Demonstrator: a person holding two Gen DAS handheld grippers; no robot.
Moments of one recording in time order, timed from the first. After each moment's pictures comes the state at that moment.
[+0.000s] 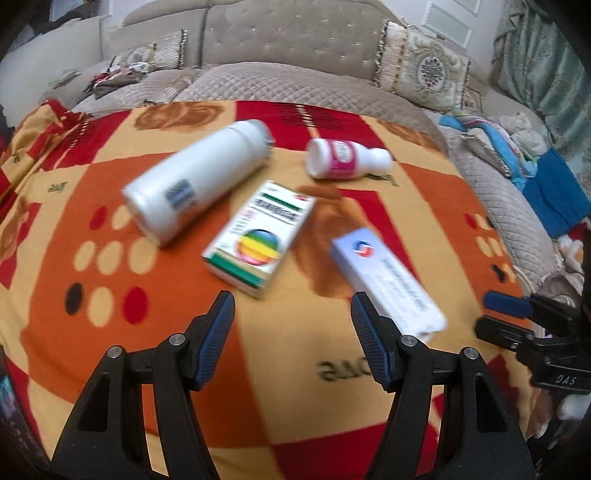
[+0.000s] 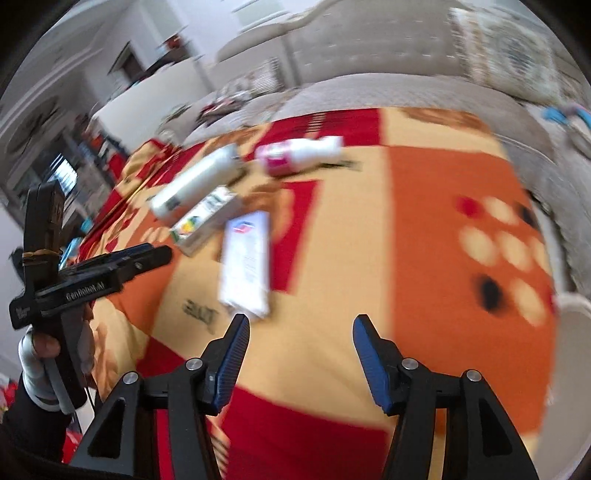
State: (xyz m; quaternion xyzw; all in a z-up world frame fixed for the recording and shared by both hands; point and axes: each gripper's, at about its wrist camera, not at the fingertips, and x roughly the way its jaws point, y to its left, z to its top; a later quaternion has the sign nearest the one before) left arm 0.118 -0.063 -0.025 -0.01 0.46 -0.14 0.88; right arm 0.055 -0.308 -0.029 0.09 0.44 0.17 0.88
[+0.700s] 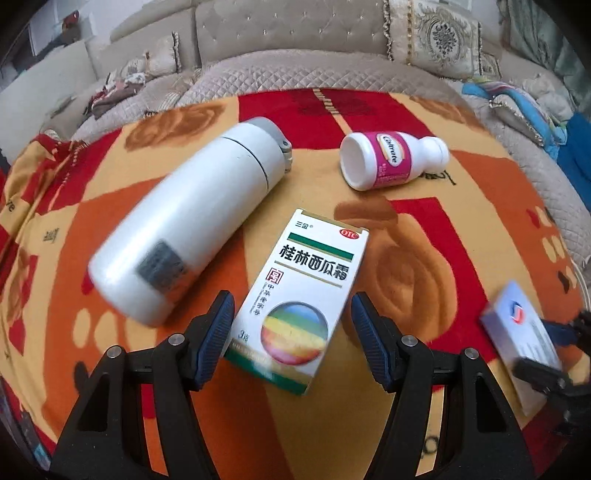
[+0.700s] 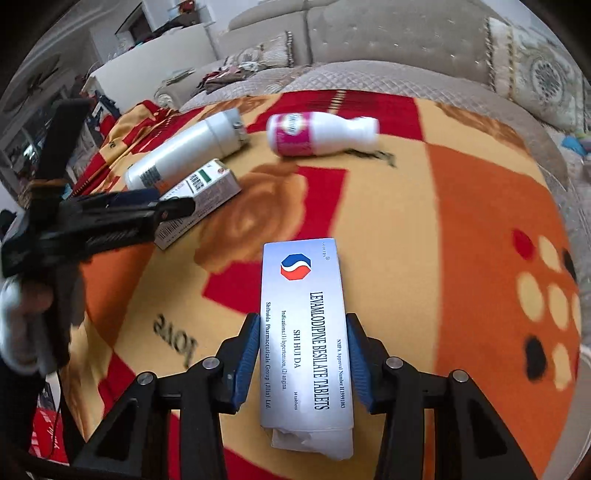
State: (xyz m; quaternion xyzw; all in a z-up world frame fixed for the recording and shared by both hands) left arm 0.197 -0.092 -0.056 0.08 0.48 -0.10 0.87; right arm 0.094 -0.287 -0.058 0.02 0.47 0.15 0.87
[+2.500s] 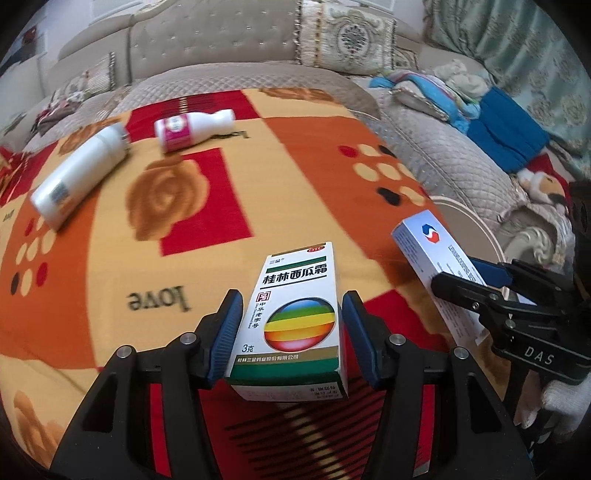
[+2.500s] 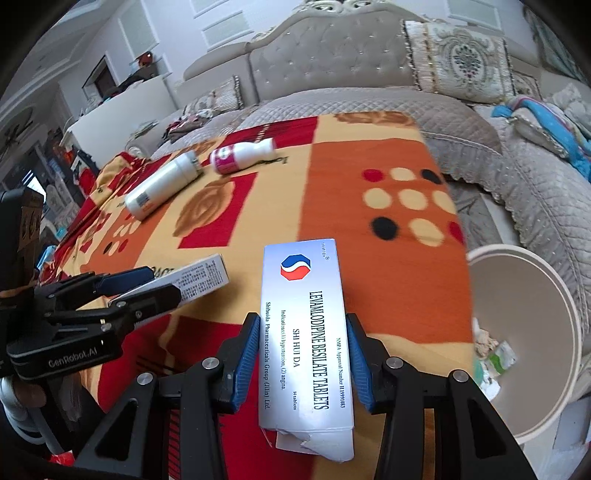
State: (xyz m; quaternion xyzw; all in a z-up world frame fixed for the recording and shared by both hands) left arm 0.013 -0.211 -0.025 0.06 0.45 -0.24 0.86; right arm -0.037 -0.377 -0.035 0.09 0.42 0.07 0.90
